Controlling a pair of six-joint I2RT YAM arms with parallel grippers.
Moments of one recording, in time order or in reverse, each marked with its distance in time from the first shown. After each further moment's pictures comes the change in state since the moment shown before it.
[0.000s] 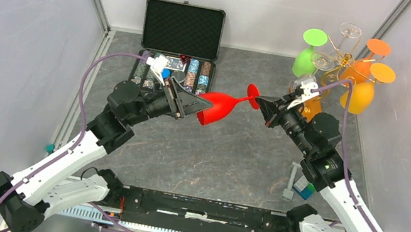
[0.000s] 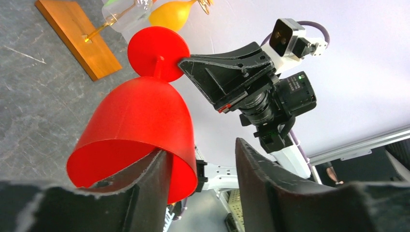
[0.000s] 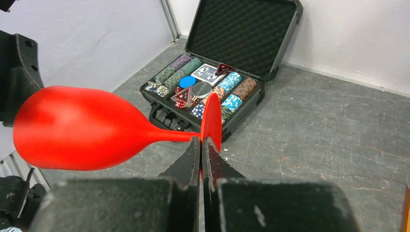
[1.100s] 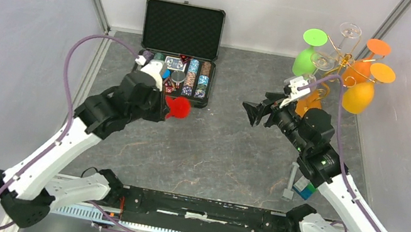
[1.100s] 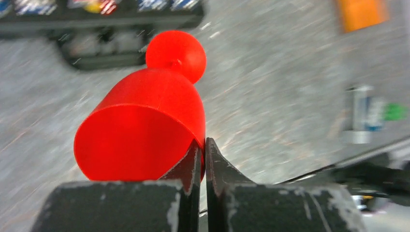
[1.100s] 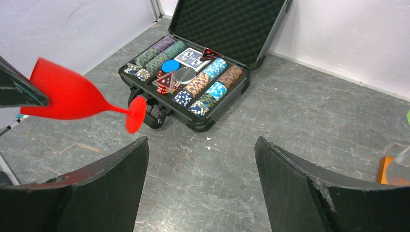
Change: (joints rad) left arm -0.001 0.074 0.338 -0.929 -0.504 0.512; right arm 0.050 0.053 0.020 -0.045 0.065 -0.109
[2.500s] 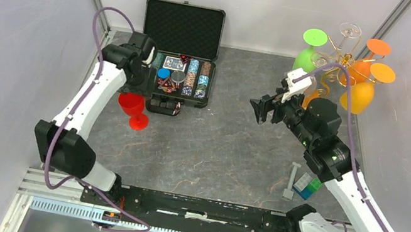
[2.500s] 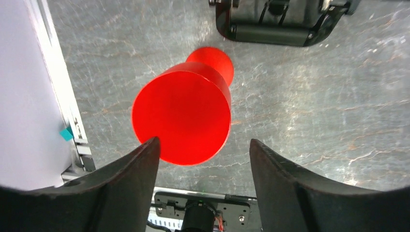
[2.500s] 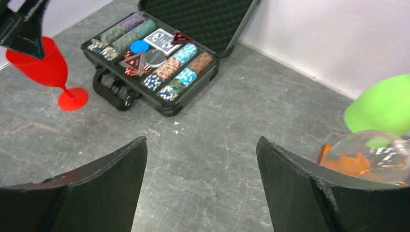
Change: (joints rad) left arm 0.431 0.528 0.301 -0.400 -0.098 0.342; right arm 0.000 0.037 0.179 -0.248 0.066 -0.159
